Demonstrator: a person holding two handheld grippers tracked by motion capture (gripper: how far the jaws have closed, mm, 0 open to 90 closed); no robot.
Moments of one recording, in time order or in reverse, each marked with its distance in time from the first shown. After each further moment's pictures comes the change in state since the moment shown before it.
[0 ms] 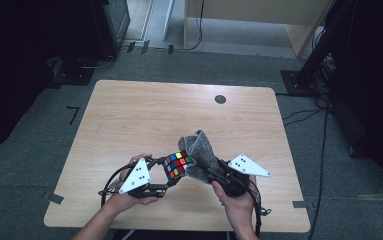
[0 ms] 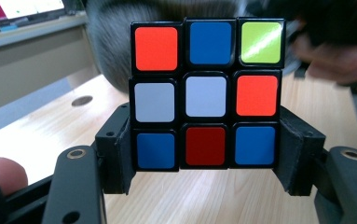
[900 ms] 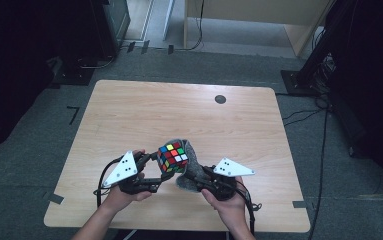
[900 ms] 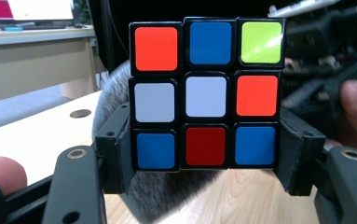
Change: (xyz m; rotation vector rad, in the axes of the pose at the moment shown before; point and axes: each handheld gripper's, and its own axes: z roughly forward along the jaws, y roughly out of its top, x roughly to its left) left arm 0.014 0.008 -0.014 -0.090 0.002 -0.154; right arm 0.015 -0.019 0.025 0.086 0.213 -0.073
